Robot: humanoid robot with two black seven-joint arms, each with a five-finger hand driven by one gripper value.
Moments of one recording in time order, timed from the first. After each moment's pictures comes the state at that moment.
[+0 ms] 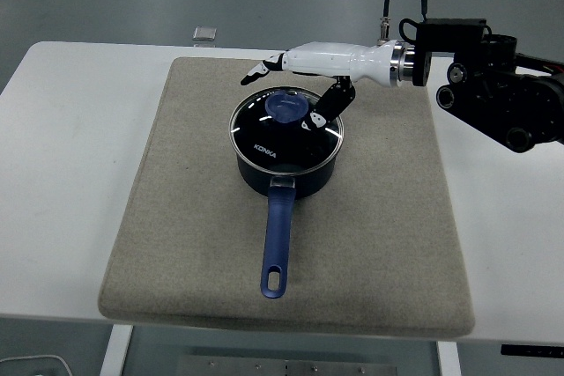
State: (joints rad) left arm 0.02 0.00 -0.01 -0.10 0.12 -0.05 -0.14; right arm 1.33 -0.22 0.09 0.82 -1.35 0.19 0.61
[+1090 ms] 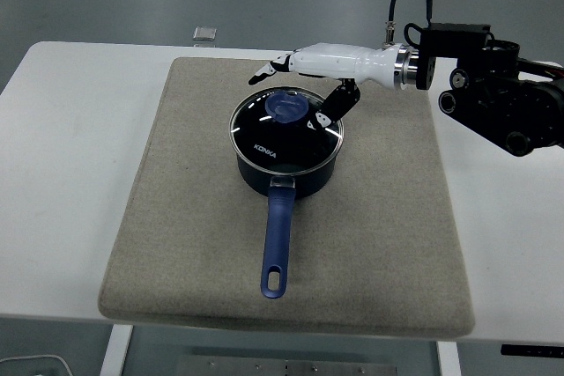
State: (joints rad) left arm 0.02 0.00 -0.01 -0.10 0.12 -0.05 -0.14; right arm 1.32 -0.22 0.09 0.80 -1.36 0.15 0.61
